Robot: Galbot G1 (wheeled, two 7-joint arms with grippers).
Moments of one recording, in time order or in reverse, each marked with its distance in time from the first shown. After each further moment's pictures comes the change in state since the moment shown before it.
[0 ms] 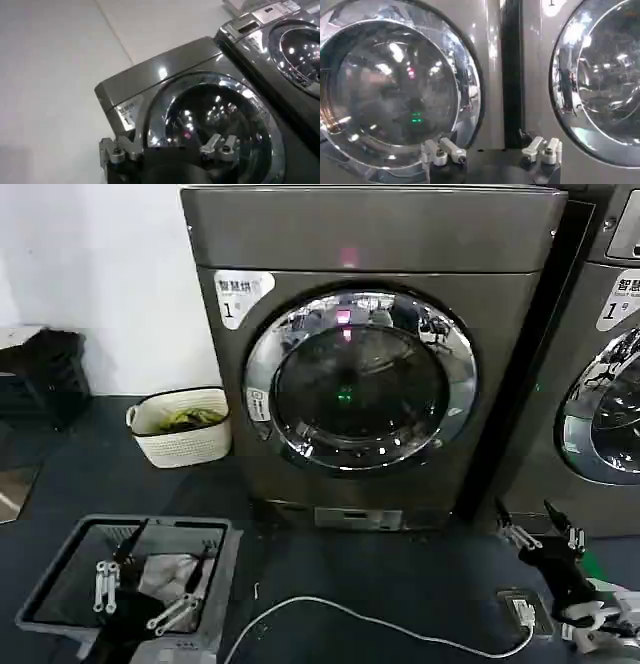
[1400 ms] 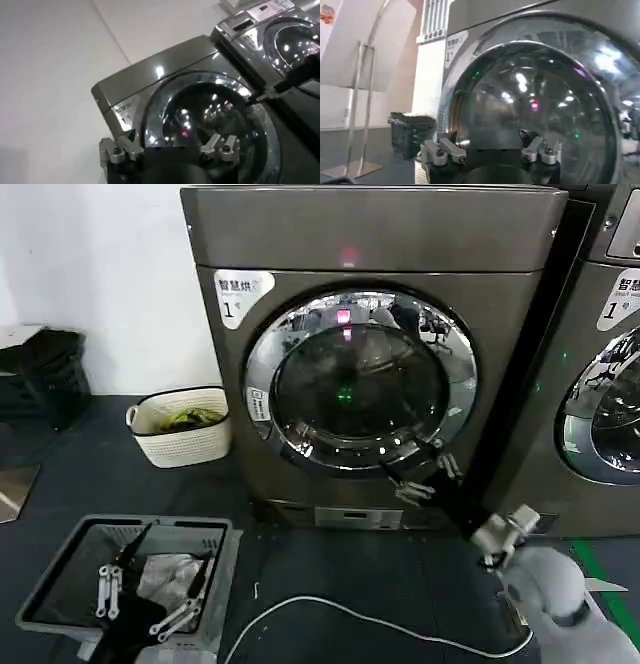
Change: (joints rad) left arm 0.023 -0.027 -0.001 -0.014 0.030 -0.006 0.009; right arm 0.648 -0.332 -0.592 -0.479 0.102 0.284 -0.289
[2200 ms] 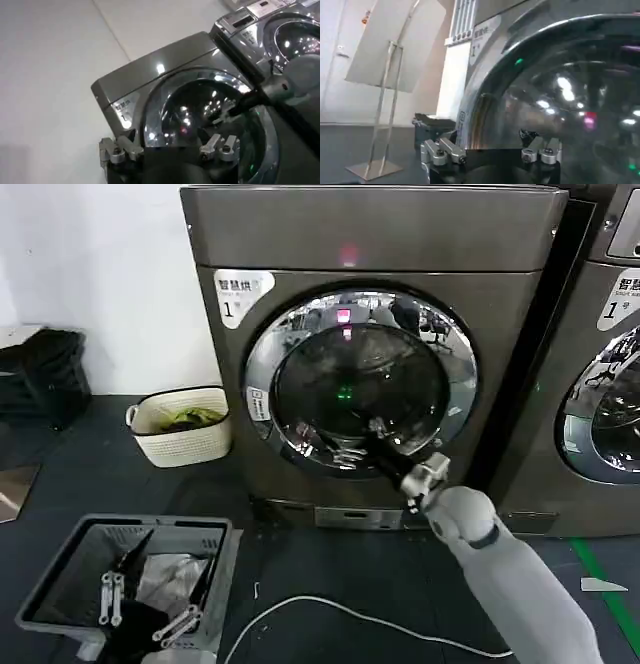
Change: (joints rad) left arm 0.014 -0.034 0.005 0.006 0.029 -0.025 -0.002; right arm 0.350 0.134 -0.313 -0.254 -0.054 0.042 0.023
